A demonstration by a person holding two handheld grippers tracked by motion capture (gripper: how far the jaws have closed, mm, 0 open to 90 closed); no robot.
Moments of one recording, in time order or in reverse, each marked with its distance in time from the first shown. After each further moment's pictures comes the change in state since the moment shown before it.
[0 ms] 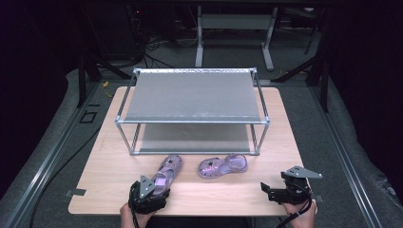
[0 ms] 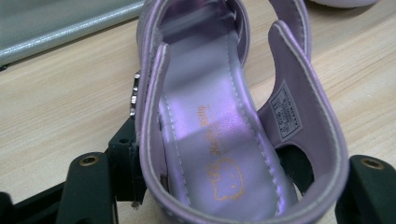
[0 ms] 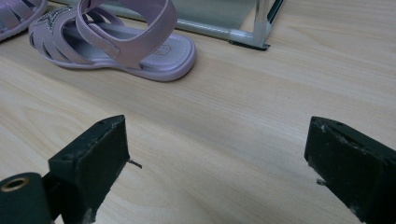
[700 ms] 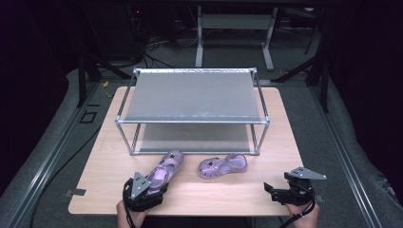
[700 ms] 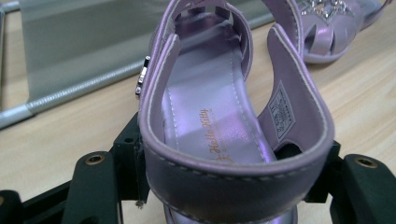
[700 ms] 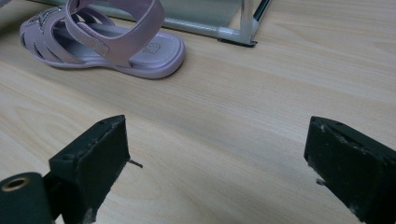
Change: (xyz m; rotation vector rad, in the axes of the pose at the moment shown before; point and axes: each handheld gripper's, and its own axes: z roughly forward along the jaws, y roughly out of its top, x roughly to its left) left arm 0.008 0.018 -0.019 -0.136 -0.029 0.010; right arm -0.007 -0.004 -0.005 -0.010 -0.012 0.010
